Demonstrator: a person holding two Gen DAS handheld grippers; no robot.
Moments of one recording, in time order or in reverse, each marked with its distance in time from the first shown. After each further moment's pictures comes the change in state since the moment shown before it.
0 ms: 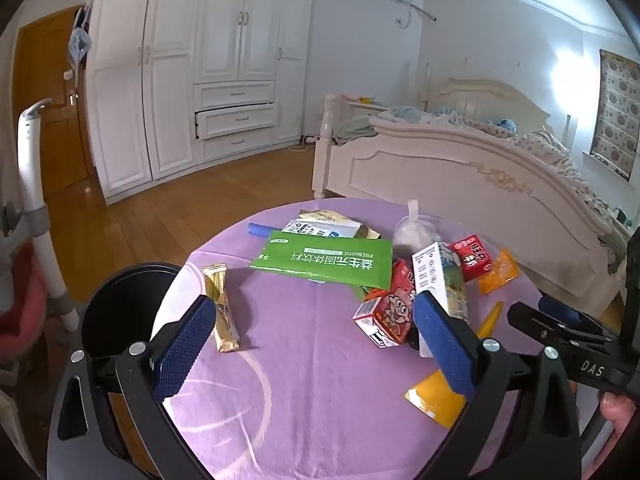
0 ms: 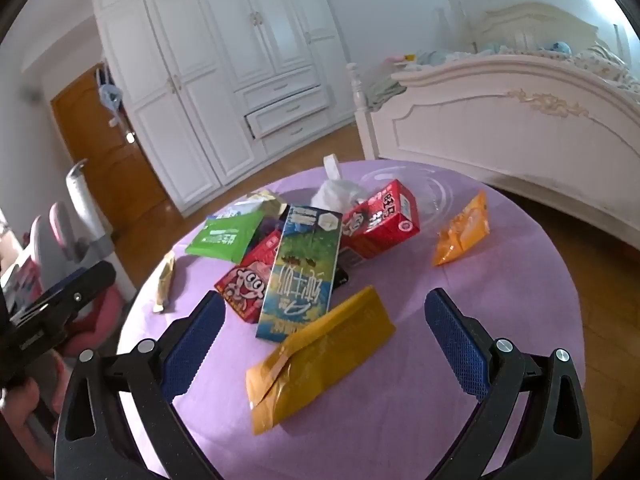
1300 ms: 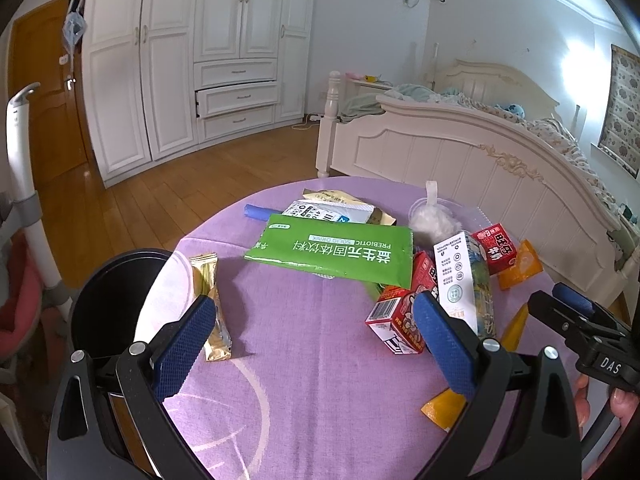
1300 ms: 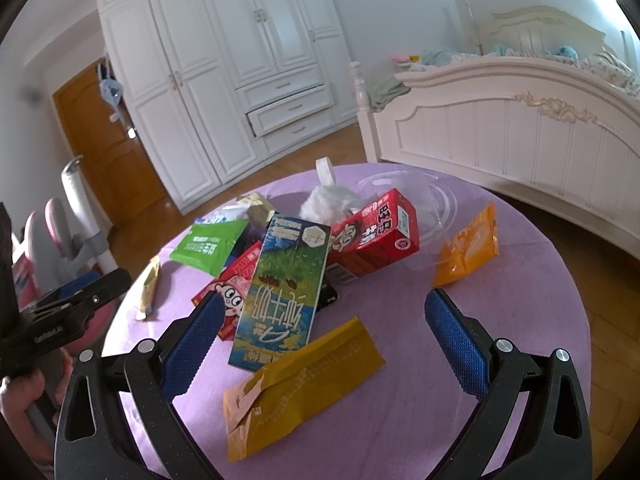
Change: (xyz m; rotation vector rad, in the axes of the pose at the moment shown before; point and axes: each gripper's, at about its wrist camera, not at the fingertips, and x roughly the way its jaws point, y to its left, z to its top) left arm 0.037 0.001 0.002 -0.012 0.077 0.008; right arm 0.024 -0.006 0.017 -0.010 0.000 -0.002
